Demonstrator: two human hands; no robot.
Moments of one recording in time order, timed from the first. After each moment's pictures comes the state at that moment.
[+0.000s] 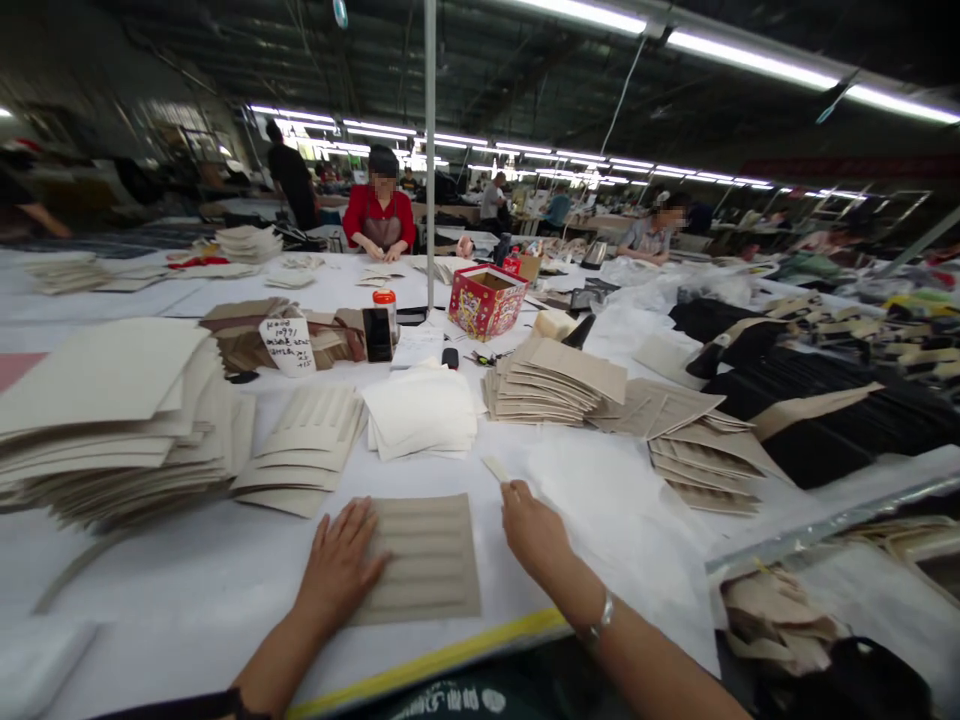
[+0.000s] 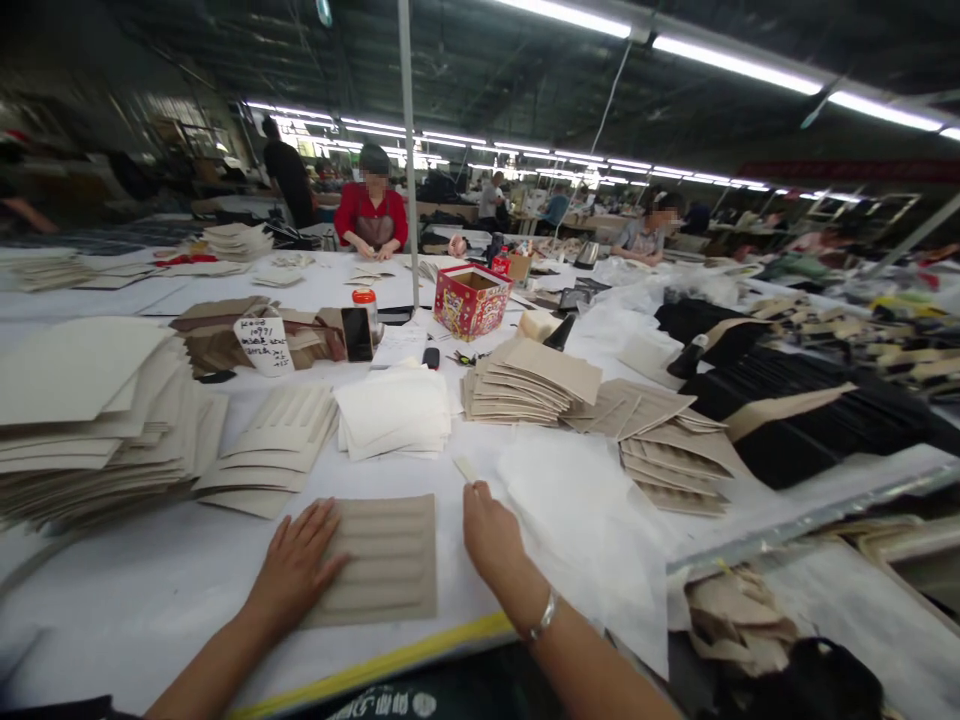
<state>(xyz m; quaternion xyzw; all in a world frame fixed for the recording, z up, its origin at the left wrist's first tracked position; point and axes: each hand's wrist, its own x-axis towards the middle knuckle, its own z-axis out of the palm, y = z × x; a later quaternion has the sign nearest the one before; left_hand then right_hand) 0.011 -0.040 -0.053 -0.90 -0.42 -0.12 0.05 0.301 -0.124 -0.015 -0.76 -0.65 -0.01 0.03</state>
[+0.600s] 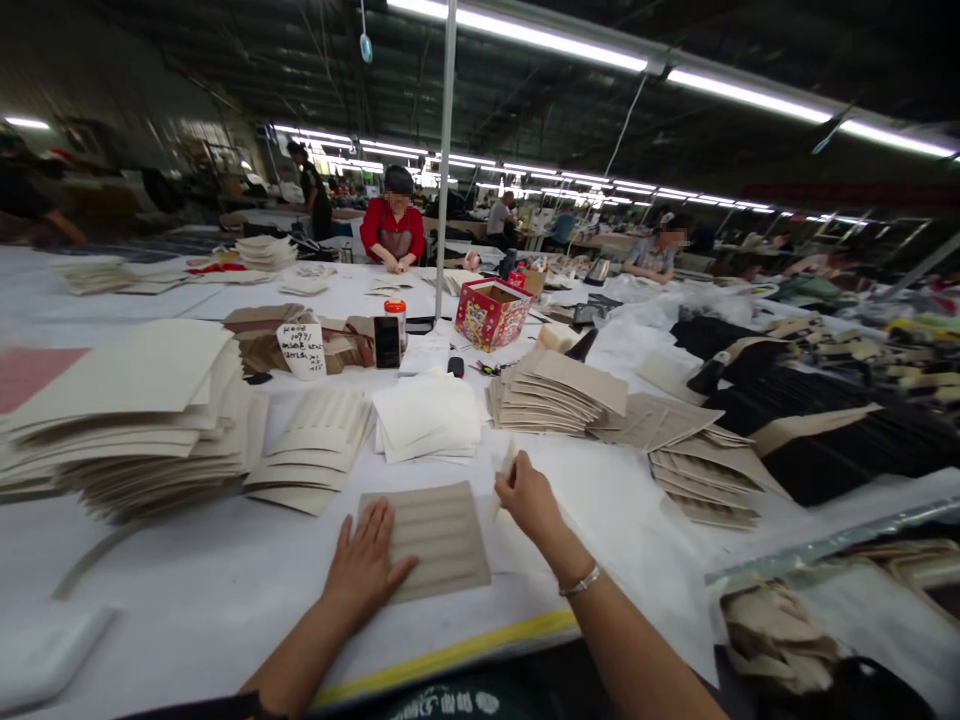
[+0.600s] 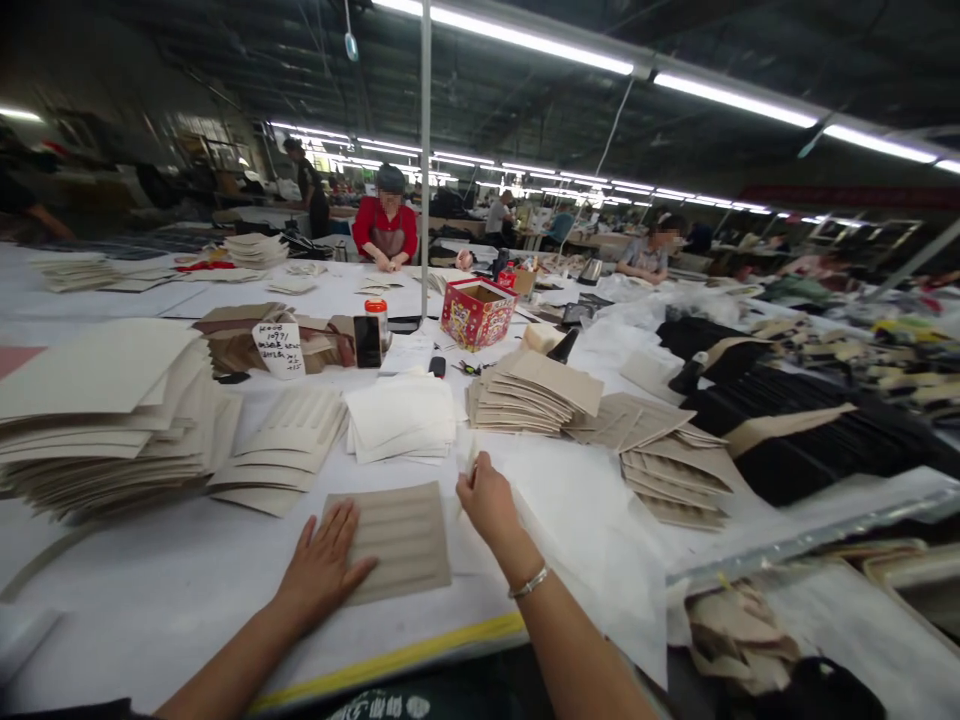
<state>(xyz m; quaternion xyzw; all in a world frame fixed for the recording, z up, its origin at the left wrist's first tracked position) 0.036 -0.048 -0.053 -0.88 -0.47 -0.03 -0.03 0.304 -0.081 0.016 -0.80 -0.55 0.07 0.23</state>
